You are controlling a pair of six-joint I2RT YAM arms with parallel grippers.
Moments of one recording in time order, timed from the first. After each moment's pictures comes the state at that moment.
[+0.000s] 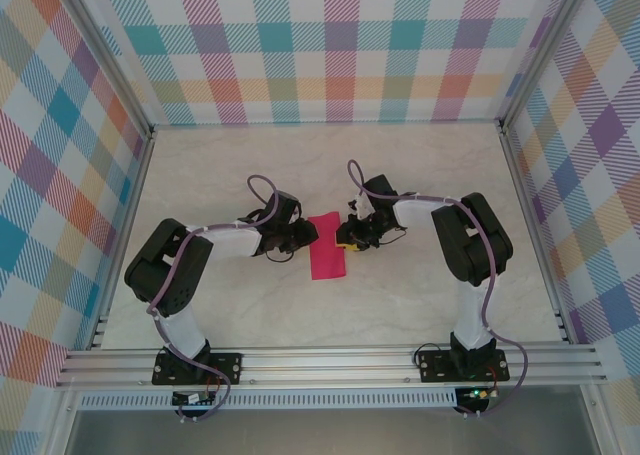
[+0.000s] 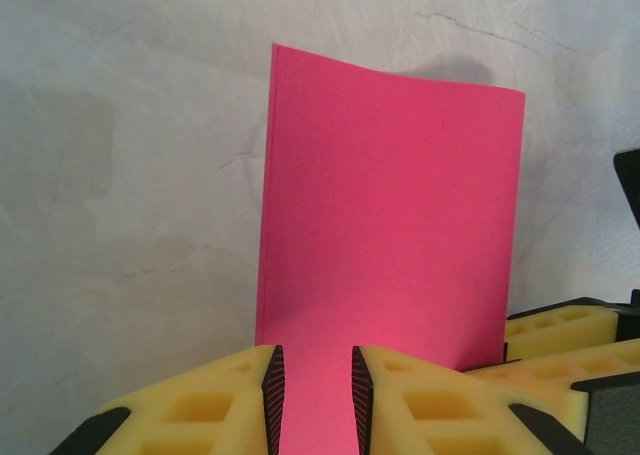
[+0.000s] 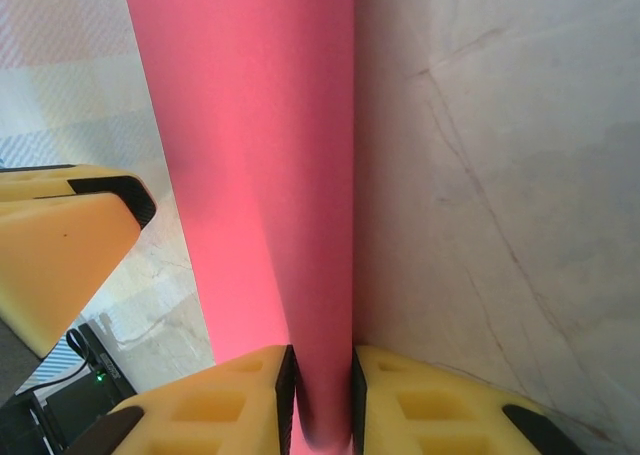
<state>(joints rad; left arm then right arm) -0.56 1.76 0.89 -0.02 0.22 -0.90 0.47 1.98 1.13 -0.36 -0.71 0.55</state>
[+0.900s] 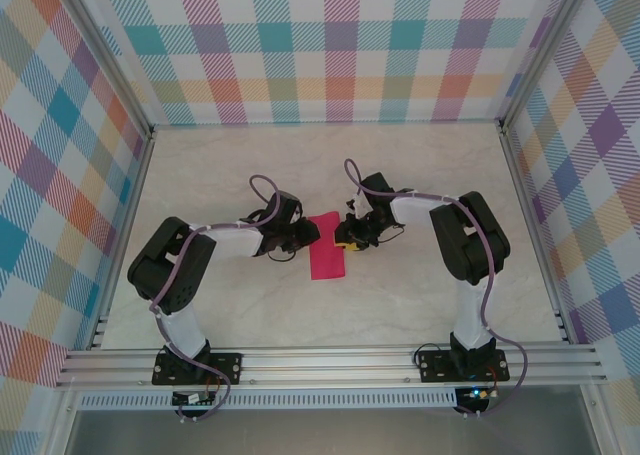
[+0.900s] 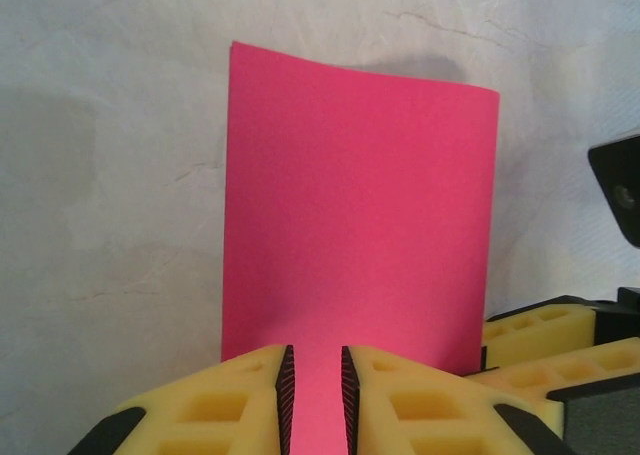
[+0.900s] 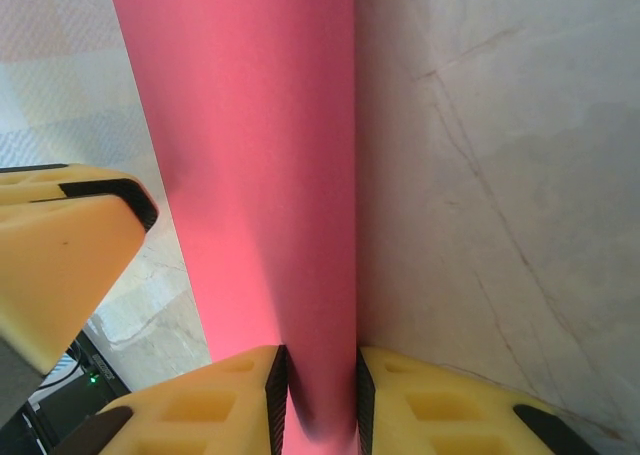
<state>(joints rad) -0.57 1.79 0.89 0.03 0.25 -0.90 0.47 2.00 1.18 -0.43 -0.69 0.54</state>
